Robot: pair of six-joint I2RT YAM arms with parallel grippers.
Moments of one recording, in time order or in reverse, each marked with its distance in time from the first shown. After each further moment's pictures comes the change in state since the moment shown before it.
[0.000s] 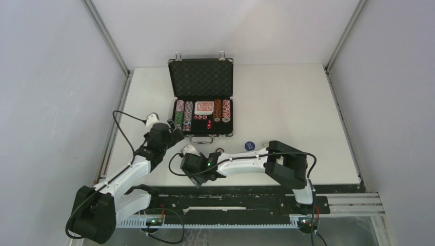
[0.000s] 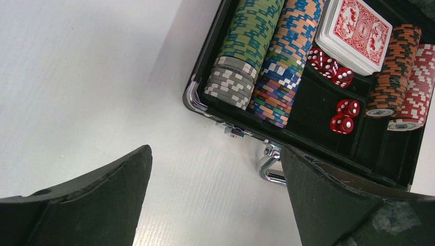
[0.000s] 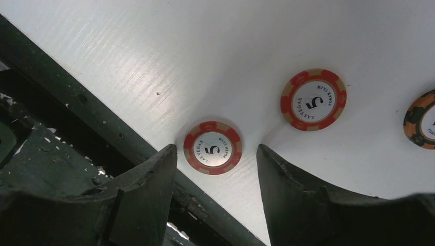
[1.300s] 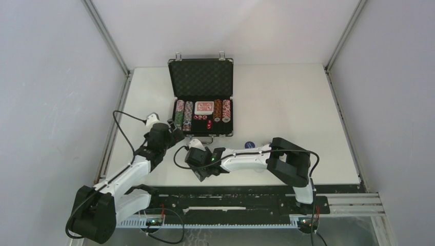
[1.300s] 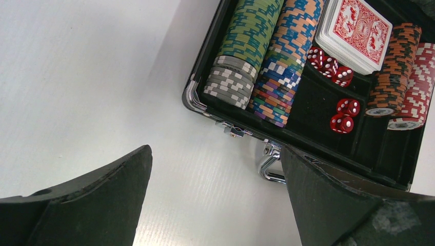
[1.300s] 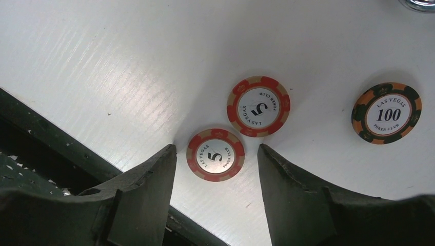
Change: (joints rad) left arm 0.000 0.002 0.000 0.000 0.003 0.000; right arm -0.061 -0.023 -0.043 0.024 0.031 0.019
